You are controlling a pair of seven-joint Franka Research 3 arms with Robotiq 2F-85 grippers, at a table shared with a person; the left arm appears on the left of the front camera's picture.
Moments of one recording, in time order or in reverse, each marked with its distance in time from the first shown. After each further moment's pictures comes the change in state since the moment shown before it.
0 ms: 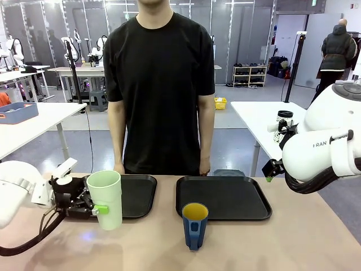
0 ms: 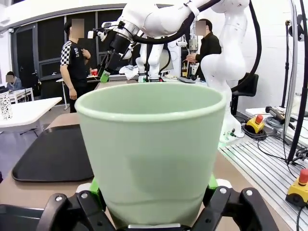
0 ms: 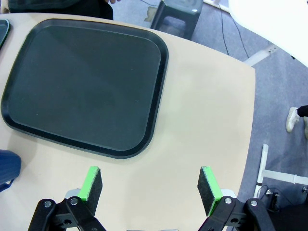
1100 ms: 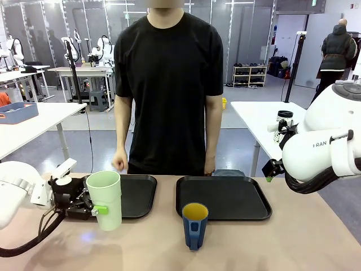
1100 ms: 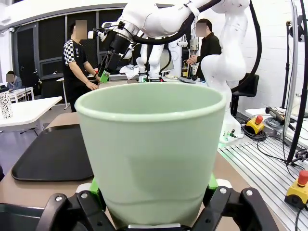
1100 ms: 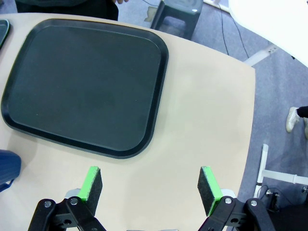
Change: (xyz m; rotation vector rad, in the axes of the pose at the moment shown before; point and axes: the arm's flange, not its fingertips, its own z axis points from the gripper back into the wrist) left arm -0.001 -0.002 0.000 0.002 0.000 0.009; right arm 0.000 0.000 0.000 0.000 0.000 0.000
